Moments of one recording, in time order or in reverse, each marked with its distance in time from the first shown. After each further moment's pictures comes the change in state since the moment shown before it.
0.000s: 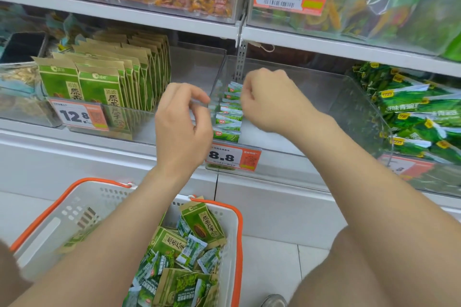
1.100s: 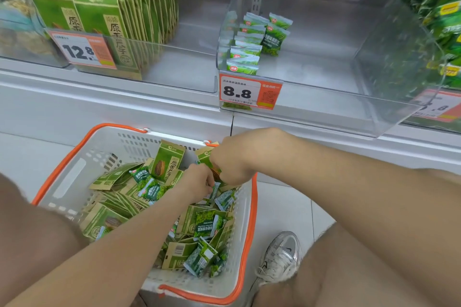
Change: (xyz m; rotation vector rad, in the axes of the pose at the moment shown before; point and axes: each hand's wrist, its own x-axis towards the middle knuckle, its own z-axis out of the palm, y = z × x) left_hand -0.211 -0.112 -0.006 0.489 -1.309 -0.531; right_hand -0.104 -0.068 0.103 -0.399 -1.028 -0.443
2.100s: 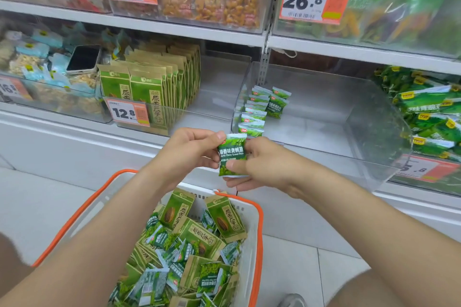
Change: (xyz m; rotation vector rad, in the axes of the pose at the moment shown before) left_hand -0.080 0.053 -0.201 -1.182 0.231 0.294; right_hand -0.060 0.028 -0.030 1.454 0.460 -0.011
